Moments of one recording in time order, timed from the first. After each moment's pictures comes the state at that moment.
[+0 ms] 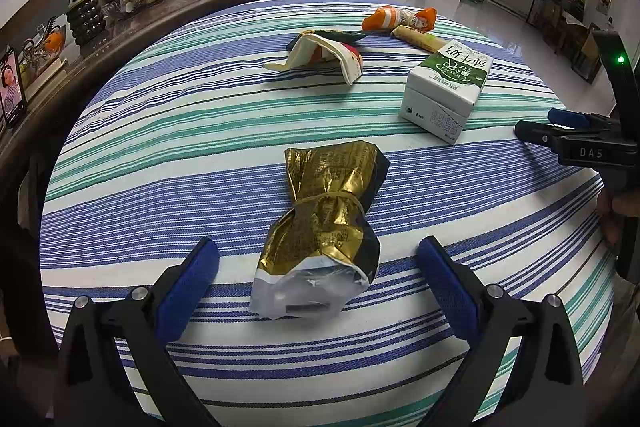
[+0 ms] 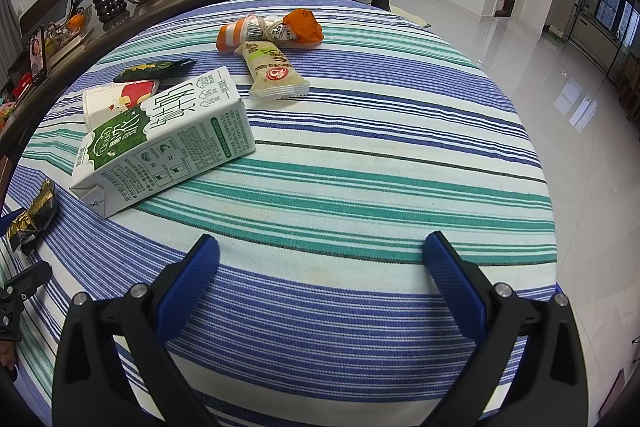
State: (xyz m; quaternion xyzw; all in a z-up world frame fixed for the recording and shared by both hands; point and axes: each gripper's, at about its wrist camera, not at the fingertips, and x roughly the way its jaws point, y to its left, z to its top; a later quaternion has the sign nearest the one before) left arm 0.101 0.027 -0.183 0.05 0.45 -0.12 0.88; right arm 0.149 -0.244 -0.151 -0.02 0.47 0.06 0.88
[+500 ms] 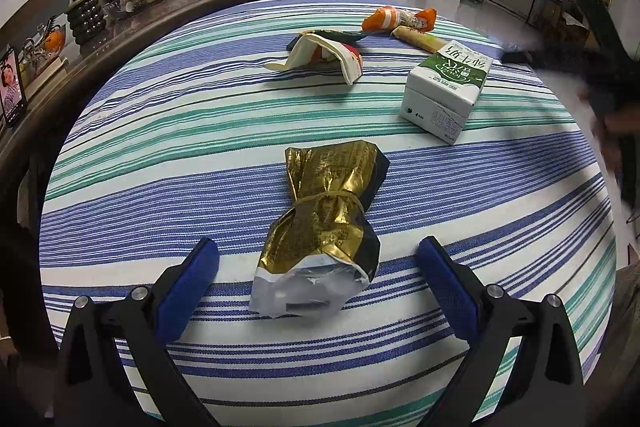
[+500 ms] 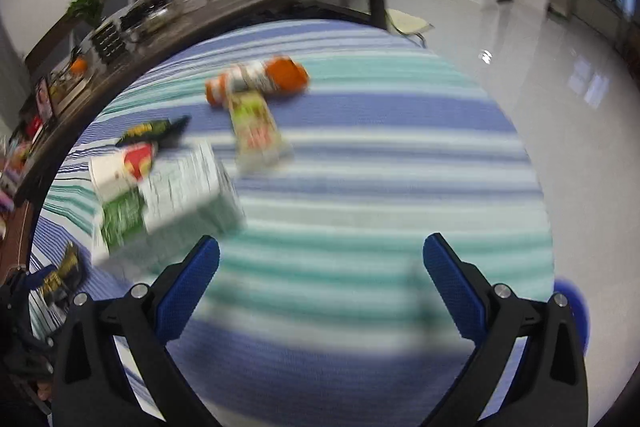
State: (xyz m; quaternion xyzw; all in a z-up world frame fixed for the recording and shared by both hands) left arm 0.099 0.029 -0.182 0.05 0.45 -0.13 0.88; right arm 0.197 -0.261 -0.123 0.03 0.46 0.08 0.88
